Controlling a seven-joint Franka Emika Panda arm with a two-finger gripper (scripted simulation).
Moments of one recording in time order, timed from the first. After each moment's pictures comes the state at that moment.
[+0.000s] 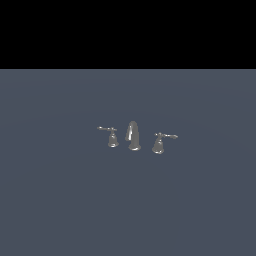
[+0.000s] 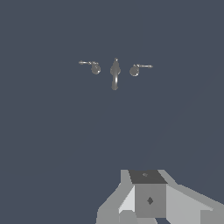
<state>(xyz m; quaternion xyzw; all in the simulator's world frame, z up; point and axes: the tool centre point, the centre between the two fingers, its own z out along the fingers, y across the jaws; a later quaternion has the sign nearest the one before) -0.223 0.014 0.458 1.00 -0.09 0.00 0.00</state>
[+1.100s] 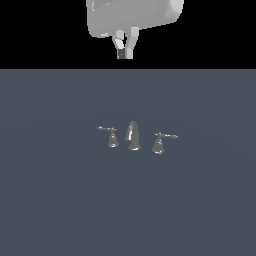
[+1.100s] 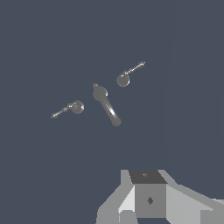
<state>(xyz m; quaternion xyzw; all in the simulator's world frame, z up) -0.106 0.006 0.317 0.93 -0.38 0.00 0.00</state>
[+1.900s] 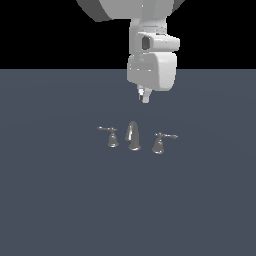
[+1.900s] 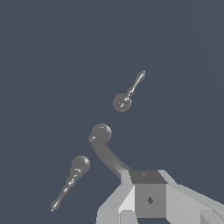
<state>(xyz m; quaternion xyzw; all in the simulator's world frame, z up) -0.029 -0.046 0.210 0.82 -0.57 0.00 0.00</state>
